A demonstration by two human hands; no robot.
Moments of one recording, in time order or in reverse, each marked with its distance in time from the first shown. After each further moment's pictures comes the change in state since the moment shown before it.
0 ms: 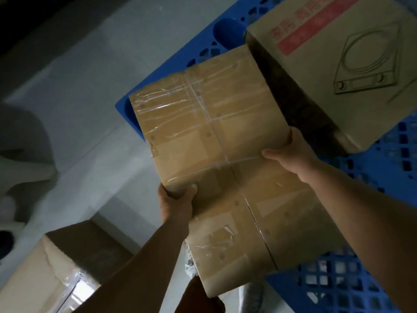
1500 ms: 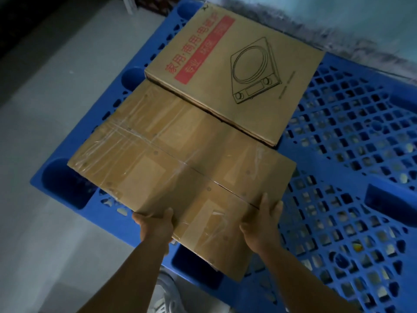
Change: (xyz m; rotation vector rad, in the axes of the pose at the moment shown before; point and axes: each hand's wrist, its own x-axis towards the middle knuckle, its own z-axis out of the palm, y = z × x) left_hand -0.013 0.010 0.121 0.395 -0.098 0.001; right_hand -0.057 0.136 -0.001 0.135 0.180 0.268
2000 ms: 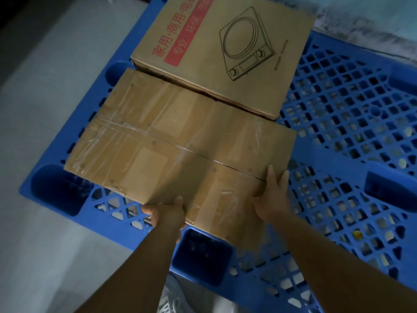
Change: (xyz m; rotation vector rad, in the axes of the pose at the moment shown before) left_hand 0.000 0.024 0.038 0.054 -0.041 -0.088; right_hand 0.043 -0.022 -0.040 -0.104 0.012 -0.027
